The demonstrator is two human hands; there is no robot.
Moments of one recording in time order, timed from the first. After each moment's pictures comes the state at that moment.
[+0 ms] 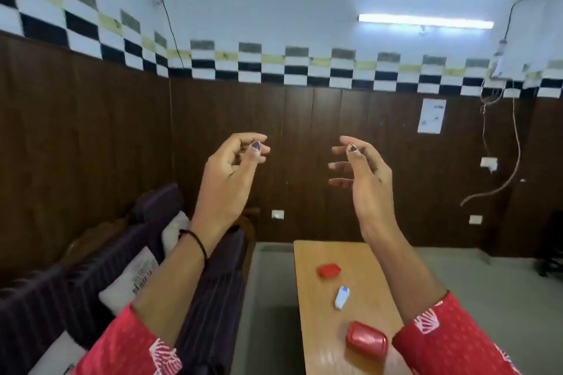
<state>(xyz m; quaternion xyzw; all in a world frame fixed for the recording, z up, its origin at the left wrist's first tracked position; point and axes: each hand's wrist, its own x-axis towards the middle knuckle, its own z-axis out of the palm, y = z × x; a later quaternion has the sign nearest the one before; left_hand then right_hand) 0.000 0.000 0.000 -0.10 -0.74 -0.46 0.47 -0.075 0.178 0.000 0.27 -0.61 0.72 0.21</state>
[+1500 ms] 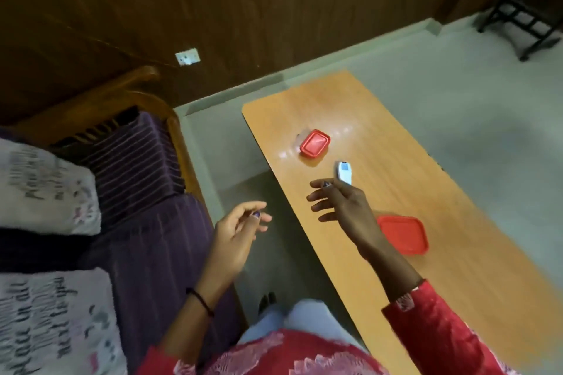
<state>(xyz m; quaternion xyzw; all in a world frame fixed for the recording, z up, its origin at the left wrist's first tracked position) -0.573 -0.207 -0.351 0.05 -0.76 -0.65 -0.10 -0.595 -0.008 -0.338 -0.14 -0.73 0.66 -0.10</state>
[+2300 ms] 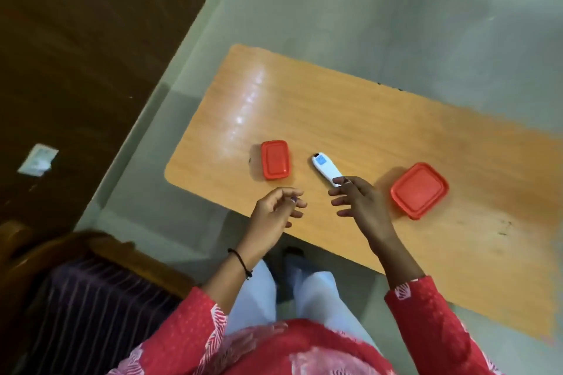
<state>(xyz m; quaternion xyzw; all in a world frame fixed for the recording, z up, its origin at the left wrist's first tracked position) -0.891 -0.114 -0.415 -0.14 -0.73 -0.46 -0.48 -0.772 0.014 -0.426 -0.51 -0.54 0.66 0.09</state>
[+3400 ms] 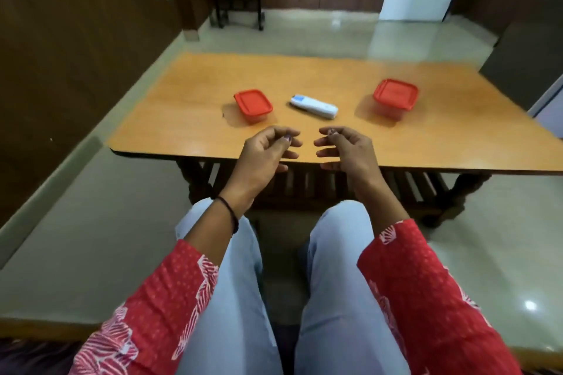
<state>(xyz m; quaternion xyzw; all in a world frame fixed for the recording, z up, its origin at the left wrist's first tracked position) -0.874 -0.318 -0.673 -0.45 -0.59 -0.56 -0.38 -0.730 -0.242 -0.677 -0.45 -0.57 0.57 0.39</state>
